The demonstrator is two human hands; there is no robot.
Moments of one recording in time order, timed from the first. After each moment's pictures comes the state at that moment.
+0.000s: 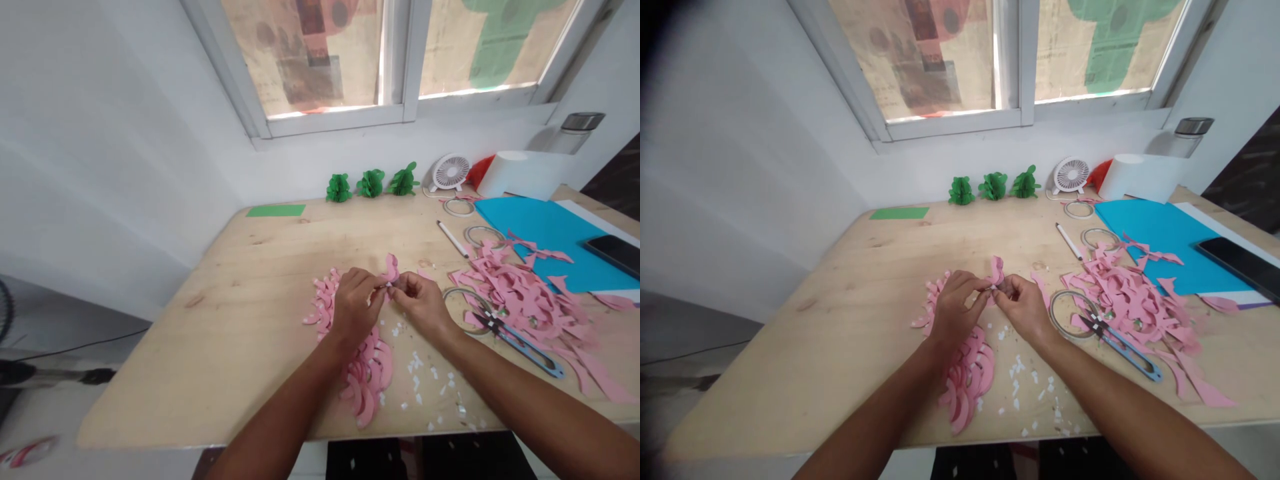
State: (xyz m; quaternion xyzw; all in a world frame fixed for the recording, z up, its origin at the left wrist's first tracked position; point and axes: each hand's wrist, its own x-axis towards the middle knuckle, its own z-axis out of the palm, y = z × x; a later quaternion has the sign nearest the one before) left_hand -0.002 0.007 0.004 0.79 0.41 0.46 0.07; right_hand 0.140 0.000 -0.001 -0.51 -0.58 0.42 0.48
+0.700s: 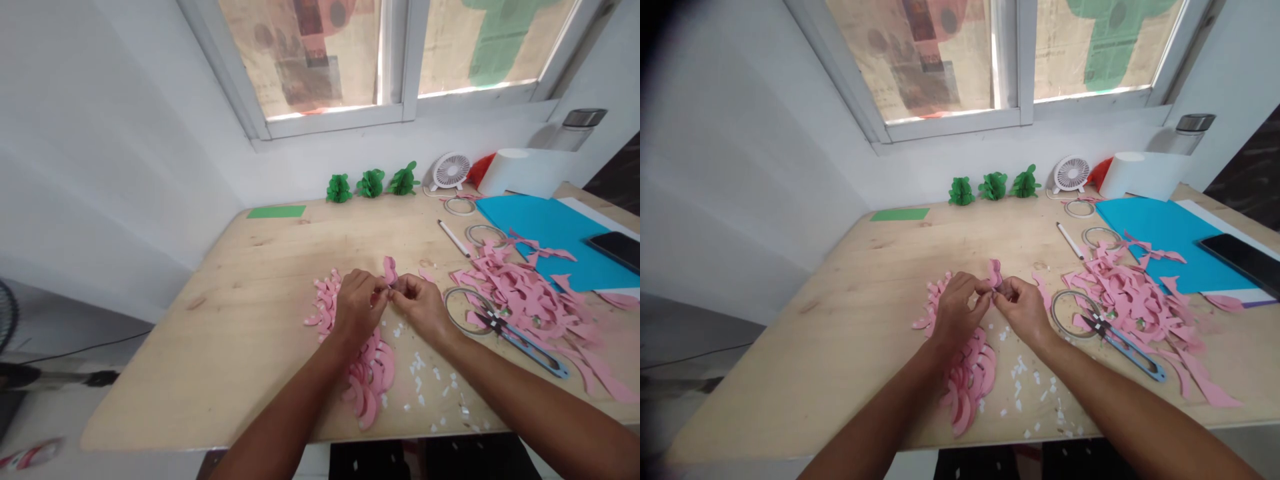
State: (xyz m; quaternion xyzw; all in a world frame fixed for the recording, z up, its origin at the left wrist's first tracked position) left_hand -0.001 0.008 0.003 0.79 0.42 0.44 0.07; right_hand 0.137 -0.002 -0.005 -0.52 -0.56 0.42 0.48
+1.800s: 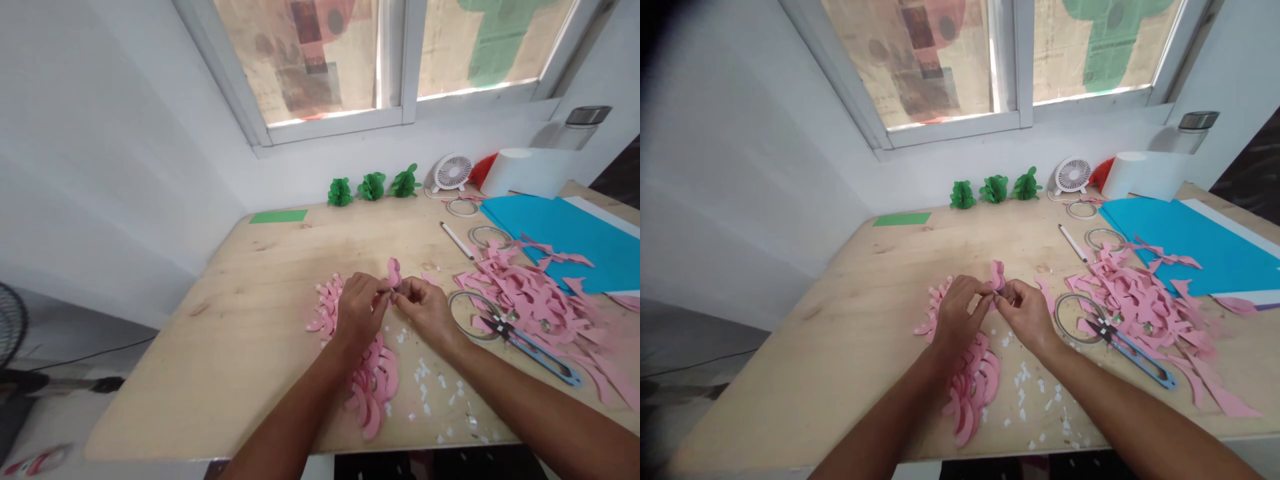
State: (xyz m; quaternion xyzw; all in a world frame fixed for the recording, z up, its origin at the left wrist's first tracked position) left_hand -0.003 0.008 0.005 0.79 0.41 0.46 0.08; right_hand 0.137 -0.004 0.004 -0.52 -0.58 0.40 0.49
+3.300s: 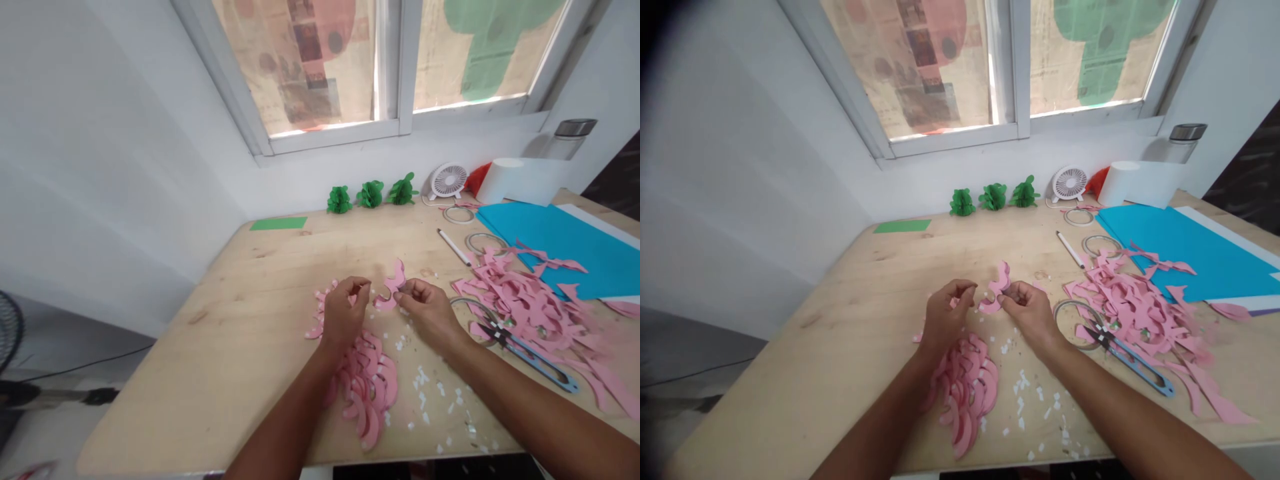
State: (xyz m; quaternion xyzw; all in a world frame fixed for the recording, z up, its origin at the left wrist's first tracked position) left_hand -0.016 0.017 0.007 0.66 0.52 0.48 0.25; right_hand 0.141 0.001 0.004 -0.50 -0.46 0.52 0.52
